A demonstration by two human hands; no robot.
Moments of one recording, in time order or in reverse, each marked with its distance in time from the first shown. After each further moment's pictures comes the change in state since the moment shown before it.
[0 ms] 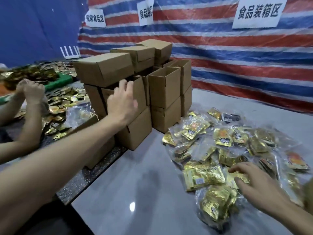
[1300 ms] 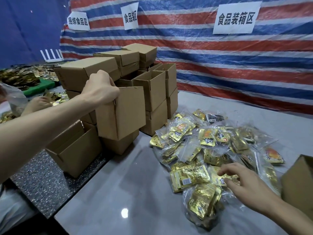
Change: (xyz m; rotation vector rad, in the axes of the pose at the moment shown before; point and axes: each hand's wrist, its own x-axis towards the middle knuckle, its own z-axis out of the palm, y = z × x) left_hand 0.042 0.013 -0.069 -0.326 -0.219 -0.243; right_hand -0.007 0.023 -0.009 0.106 -0.011 -0.065
